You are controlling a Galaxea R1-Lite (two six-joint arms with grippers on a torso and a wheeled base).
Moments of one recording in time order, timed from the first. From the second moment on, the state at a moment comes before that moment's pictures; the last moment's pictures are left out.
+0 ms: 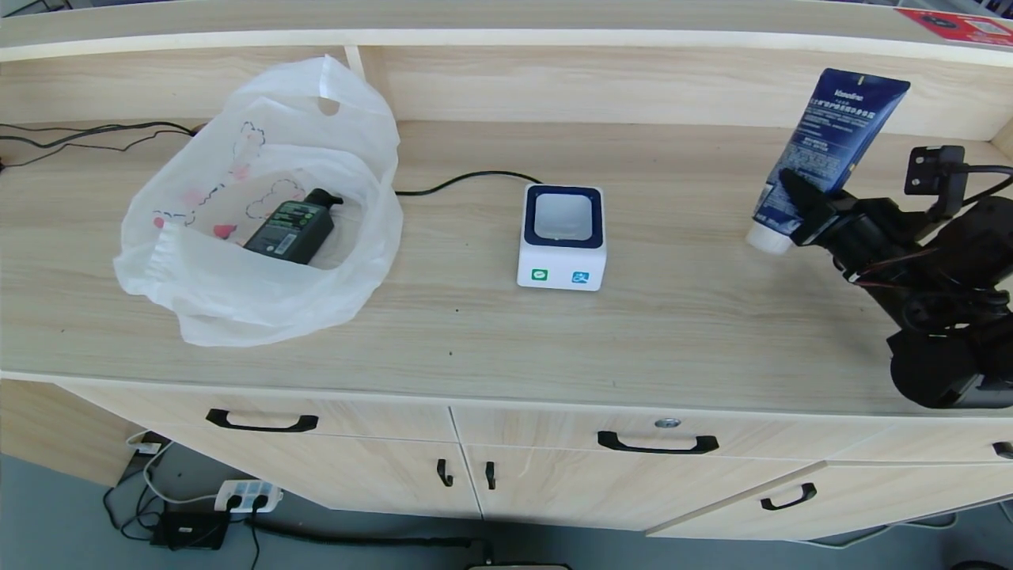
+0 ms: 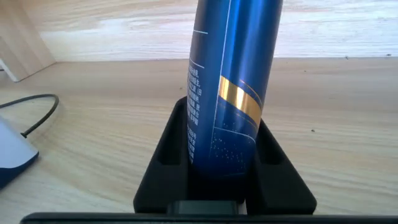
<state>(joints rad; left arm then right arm) 0.00 0.00 0.00 0.00 0.06 -0.08 -0.05 2.01 -0.97 -1.52 0.32 0.18</state>
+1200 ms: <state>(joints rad) 0.00 0.00 0.00 0.00 0.06 -0.07 0.30 1.50 -0.52 -1.53 0.31 0.42</state>
